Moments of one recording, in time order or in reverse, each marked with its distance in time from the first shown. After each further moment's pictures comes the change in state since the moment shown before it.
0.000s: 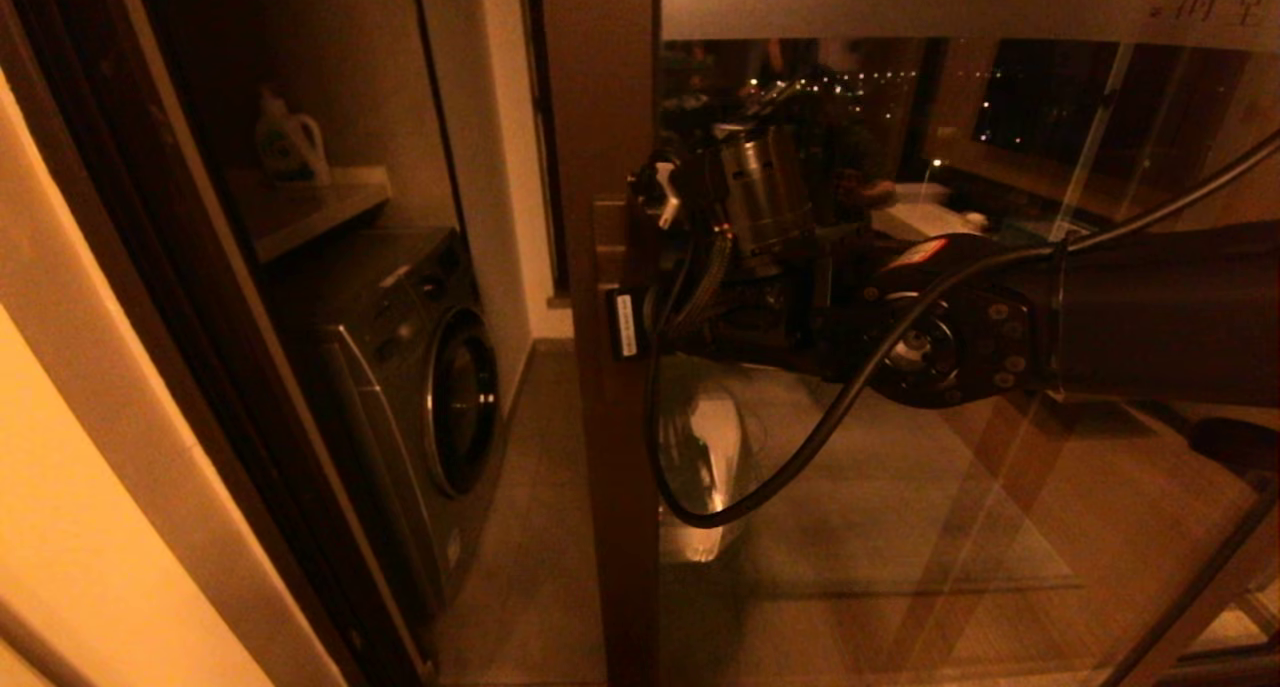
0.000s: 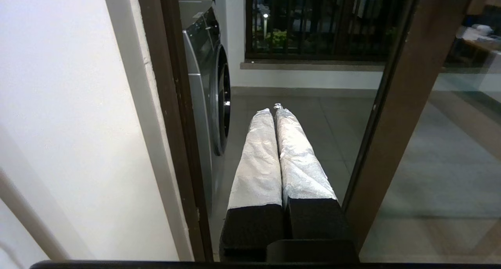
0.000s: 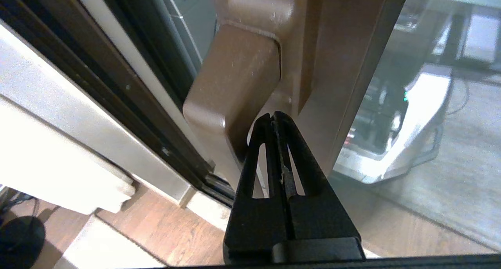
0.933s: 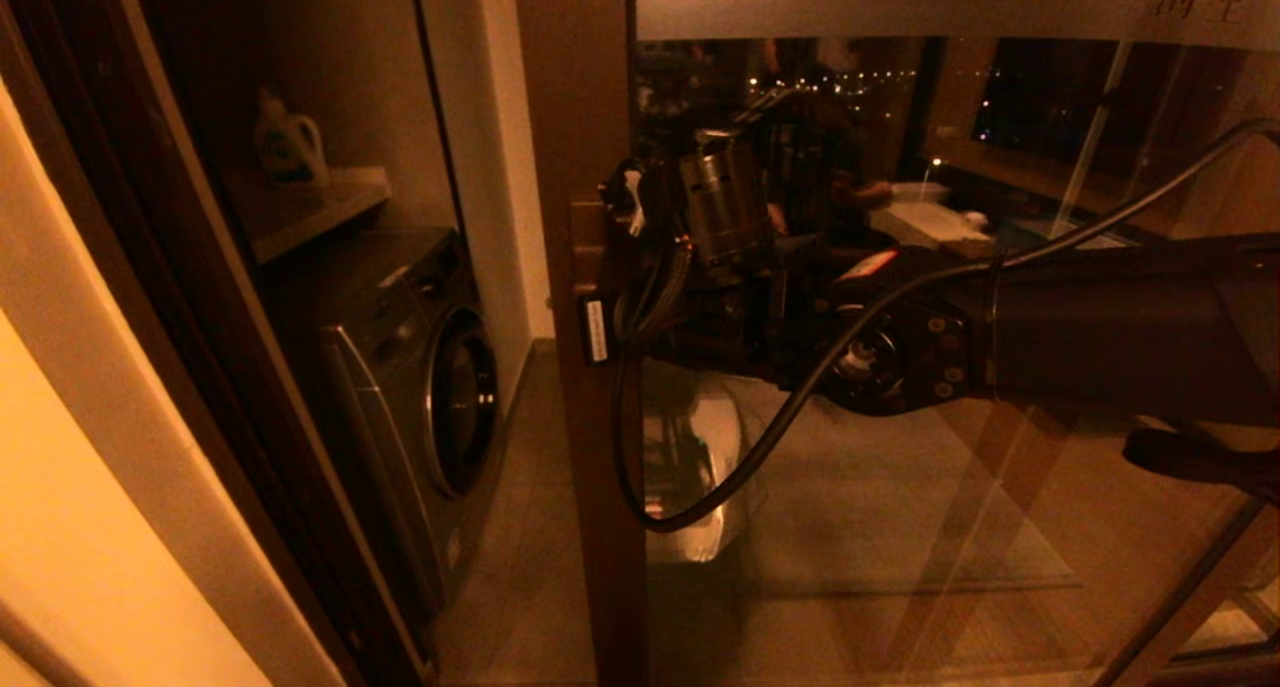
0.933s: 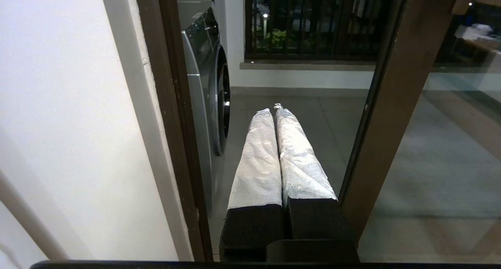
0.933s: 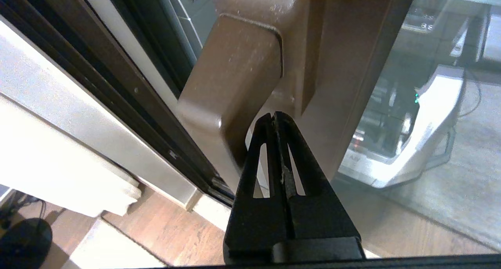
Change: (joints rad) left arm 0.000 0.000 0.000 0.000 0.000 0.000; right arm 0.049 0.066 -0.083 0.005 -0.007 0.013
